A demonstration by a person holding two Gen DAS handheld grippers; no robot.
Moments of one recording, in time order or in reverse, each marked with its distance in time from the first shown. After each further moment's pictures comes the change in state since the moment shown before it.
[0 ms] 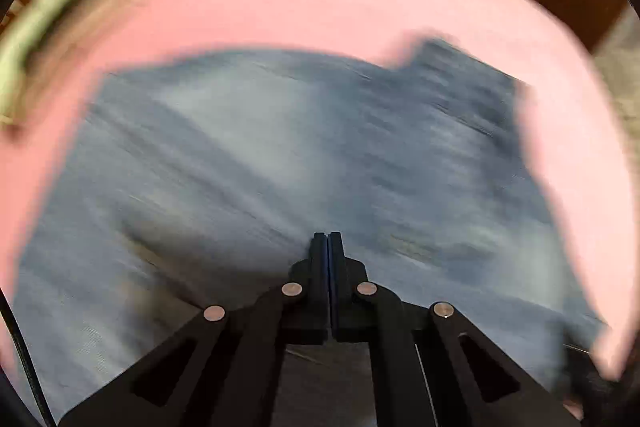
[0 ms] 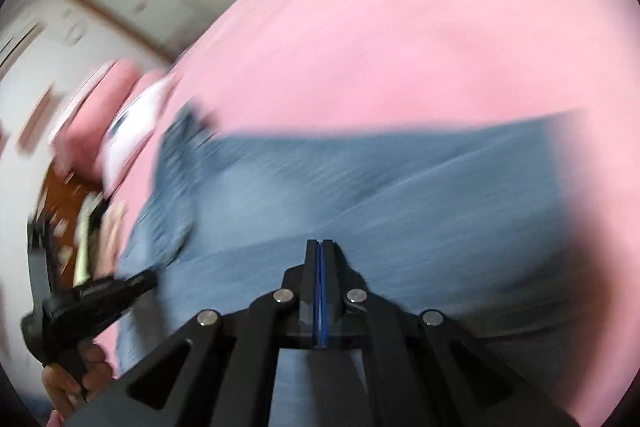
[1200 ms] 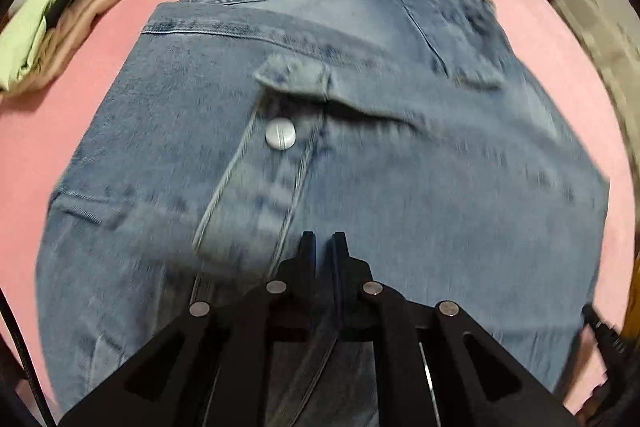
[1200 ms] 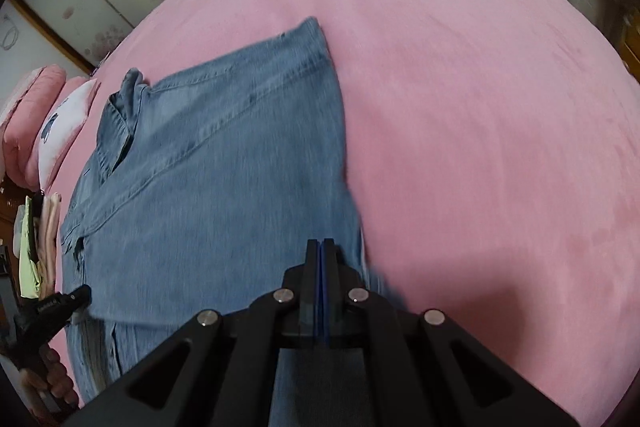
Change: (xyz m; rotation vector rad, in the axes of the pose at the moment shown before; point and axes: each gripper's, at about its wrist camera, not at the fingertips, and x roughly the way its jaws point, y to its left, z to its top) left arm -0.074 0.113 -0.134 0.212 0.117 -0.164; right arm -0.101 0.007 -0.134 0.079 -0.002 -0.319
